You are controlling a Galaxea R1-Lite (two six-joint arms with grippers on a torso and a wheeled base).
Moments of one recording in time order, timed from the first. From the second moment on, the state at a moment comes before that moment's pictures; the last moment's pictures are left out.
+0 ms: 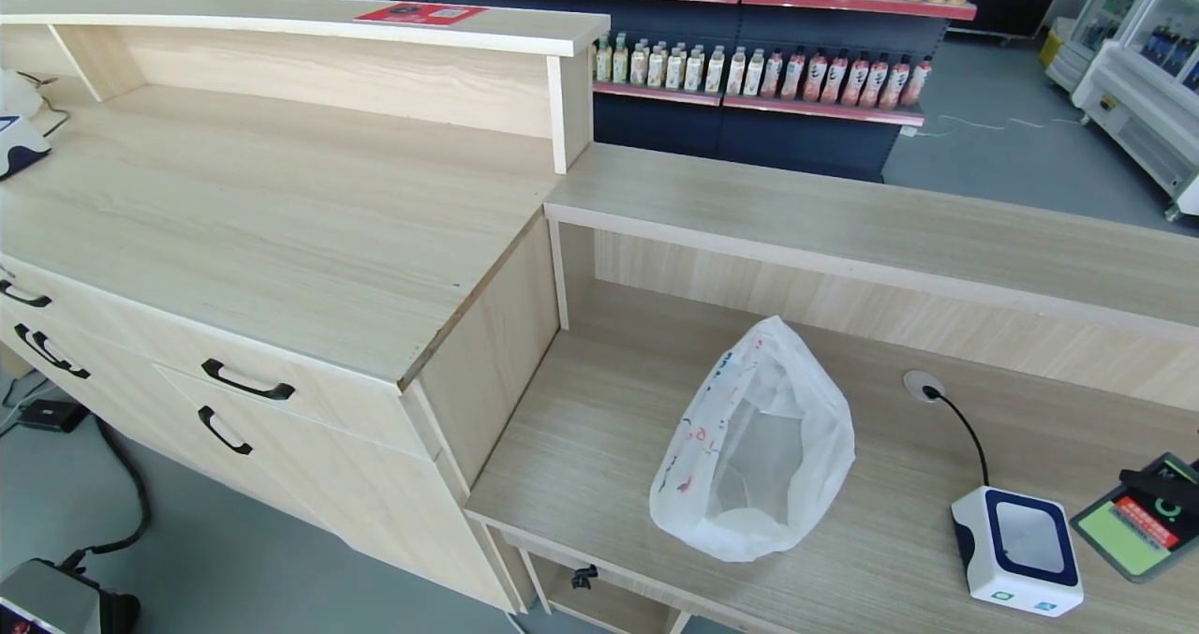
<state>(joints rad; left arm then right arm) 0.00 0.00 0.00 0.00 -0.02 0.00 -0.90 1.85 -0.71 0.08 1.29 -0.60</state>
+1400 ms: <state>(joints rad) 0.00 0.00 0.00 0.00 -0.02 0.00 -1.00 1.96 -0.75 0.17 1.26 -0.81</state>
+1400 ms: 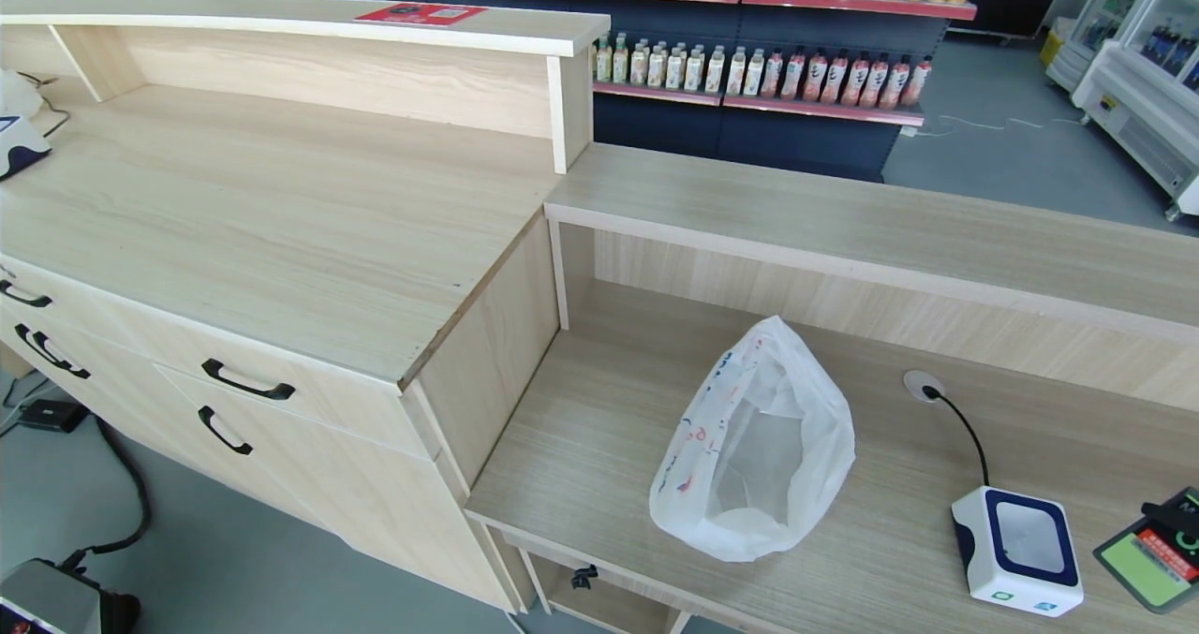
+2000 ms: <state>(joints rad) 0.00 0.00 0.00 0.00 -0.02 0.00 -0.95 1.81 -0.75 0.17 1.26 -0.81</state>
